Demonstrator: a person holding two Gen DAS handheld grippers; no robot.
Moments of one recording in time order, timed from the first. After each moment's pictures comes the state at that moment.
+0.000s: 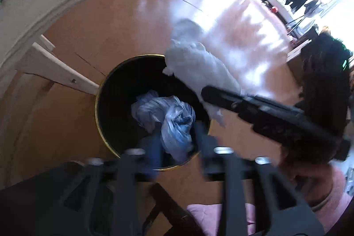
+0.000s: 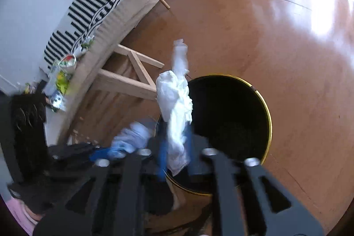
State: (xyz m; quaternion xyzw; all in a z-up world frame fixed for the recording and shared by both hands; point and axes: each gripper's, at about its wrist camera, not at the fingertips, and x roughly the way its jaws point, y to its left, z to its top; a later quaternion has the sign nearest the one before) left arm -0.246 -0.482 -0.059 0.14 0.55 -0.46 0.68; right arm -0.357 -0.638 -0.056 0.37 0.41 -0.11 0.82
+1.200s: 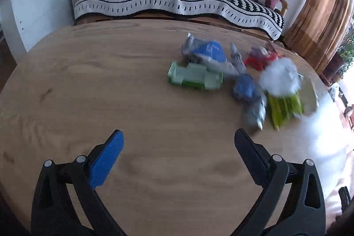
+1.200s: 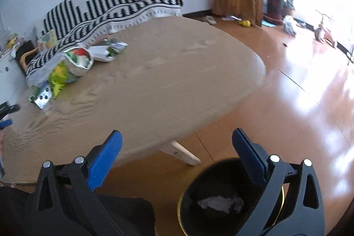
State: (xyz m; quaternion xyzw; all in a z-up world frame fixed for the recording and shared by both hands) left arm 0.002 -0.103 0.039 -0.07 0.44 0.01 0.89; right arm -0.181 -0.517 0.021 0.13 0.37 -0.14 0.91
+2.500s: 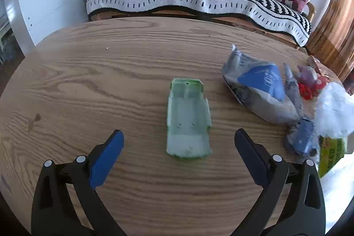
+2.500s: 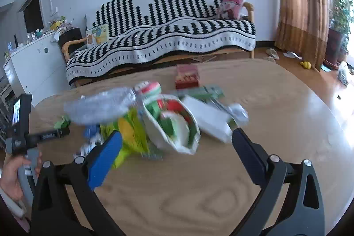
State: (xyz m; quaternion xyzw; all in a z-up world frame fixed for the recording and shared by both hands) left arm 0.099 -0.059 -0.009 -0.07 0.46 0.07 0.88; right arm 0.031 -0.398 0.068 0.06 0.32 0.03 0.94
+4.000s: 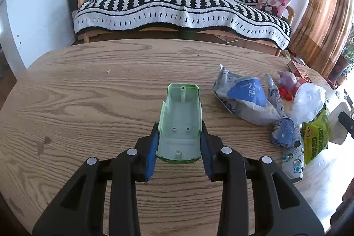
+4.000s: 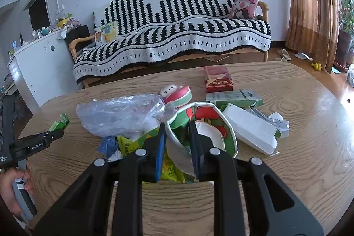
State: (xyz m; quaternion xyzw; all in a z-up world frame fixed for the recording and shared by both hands) left arm 0.077 -0.046 0.016 -0.06 0.41 0.01 0.91; right arm 0.057 -0.350 0.057 0.06 0.32 0.05 0.94
